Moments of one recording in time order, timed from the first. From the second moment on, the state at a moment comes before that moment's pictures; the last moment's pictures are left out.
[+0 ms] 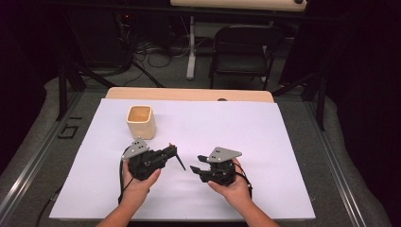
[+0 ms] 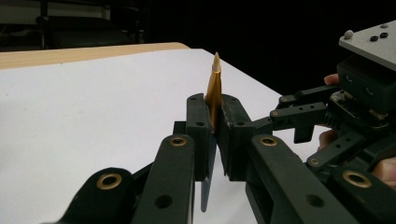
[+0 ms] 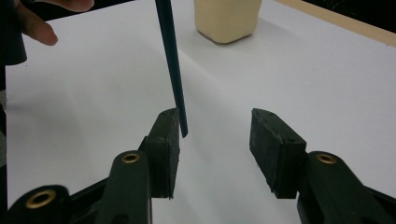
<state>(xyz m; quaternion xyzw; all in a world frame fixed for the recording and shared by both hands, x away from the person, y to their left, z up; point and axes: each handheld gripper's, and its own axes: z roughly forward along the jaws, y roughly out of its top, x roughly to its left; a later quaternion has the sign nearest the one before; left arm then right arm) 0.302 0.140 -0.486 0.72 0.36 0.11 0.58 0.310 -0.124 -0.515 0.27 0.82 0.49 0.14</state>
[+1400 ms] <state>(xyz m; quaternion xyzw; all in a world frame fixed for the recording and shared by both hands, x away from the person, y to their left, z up) 0.301 0.159 -0.482 0.73 0.39 0.18 0.53 0.310 -0.140 -0.521 0.29 0.82 0.46 0.17</state>
